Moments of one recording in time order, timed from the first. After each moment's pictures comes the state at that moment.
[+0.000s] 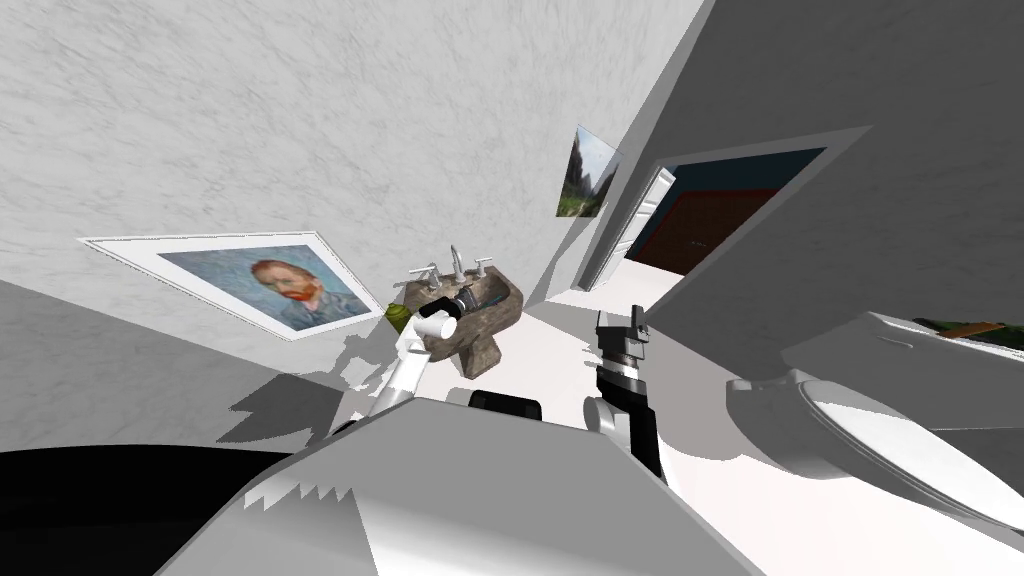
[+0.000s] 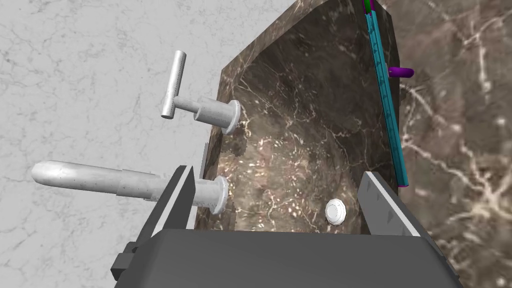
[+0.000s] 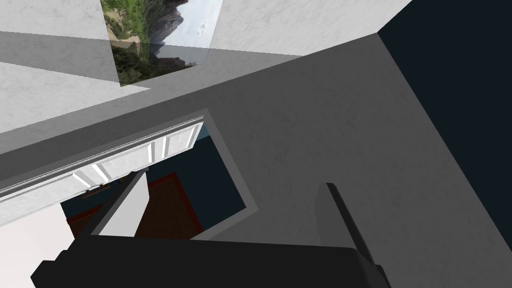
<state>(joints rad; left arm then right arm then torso) -0.05 0.18 0.03 -2.01 0.26 0.80 0.39 0.53 -0.01 0.01 -2.26 -0.09 -0.38 -0.16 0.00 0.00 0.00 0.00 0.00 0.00</state>
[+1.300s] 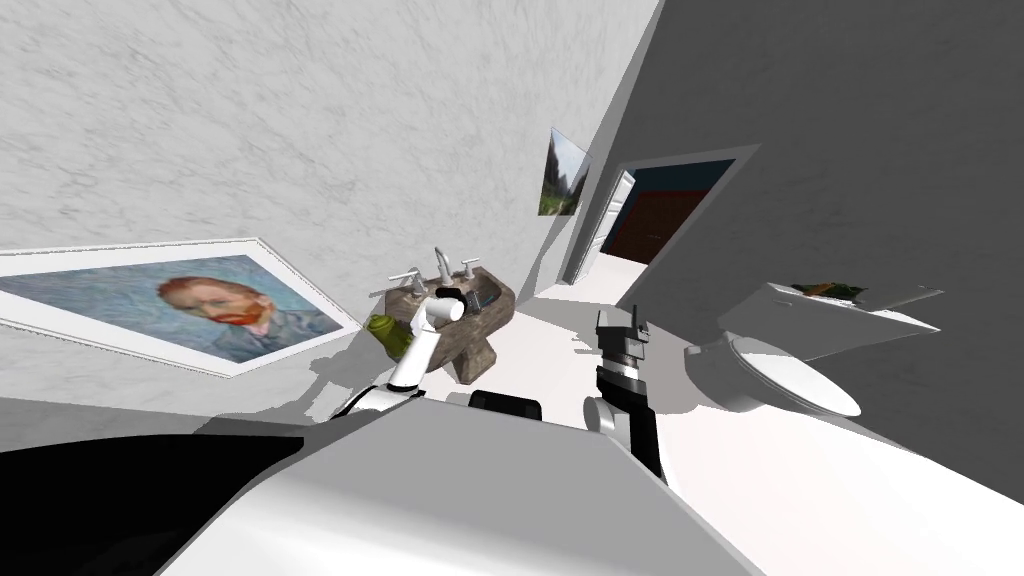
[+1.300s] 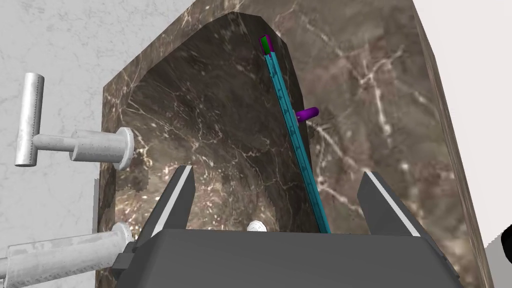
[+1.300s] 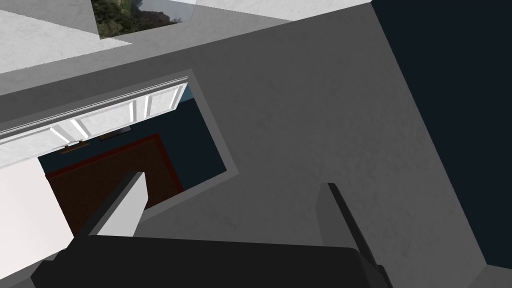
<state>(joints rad) -0.26 0.21 0.05 -1.83 0.30 1.14 0.52 0.53 -0.01 0.01 -2.26 -0.09 -0.38 -0.16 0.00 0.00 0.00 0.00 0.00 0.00</state>
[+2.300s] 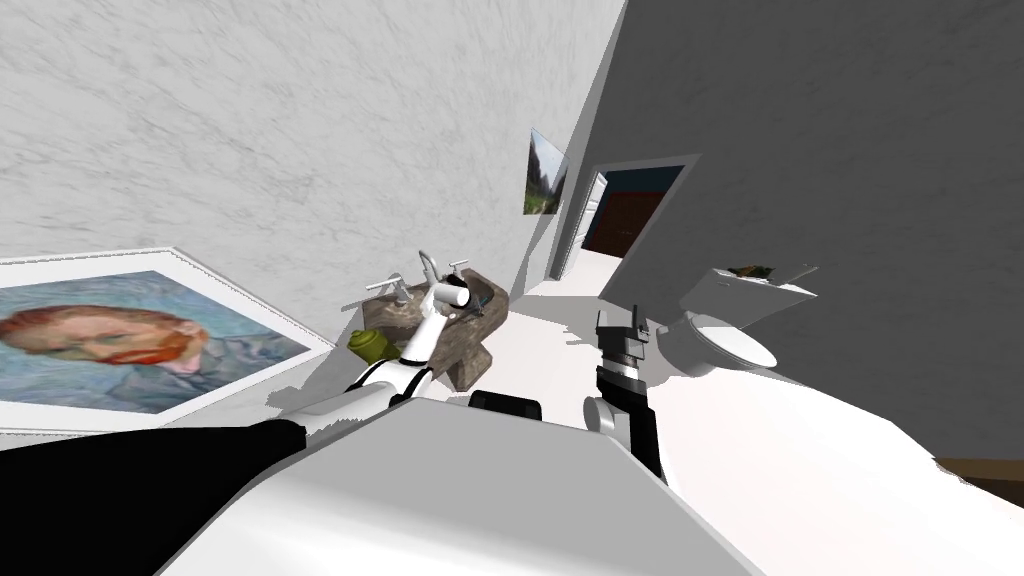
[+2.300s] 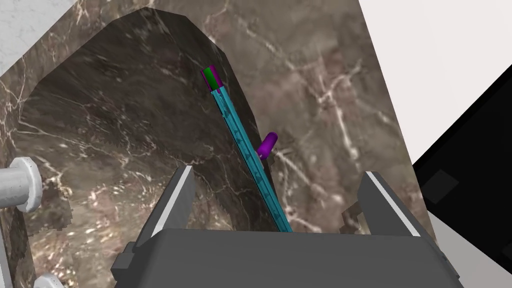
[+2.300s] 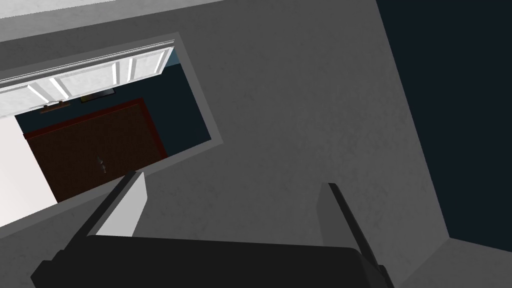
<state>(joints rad) -0.45 0.24 0.05 -1.63 0.32 1.43 0.63 0.53 -0.01 0.01 -2.26 -0.09 -0.38 -0.16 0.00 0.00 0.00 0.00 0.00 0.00</state>
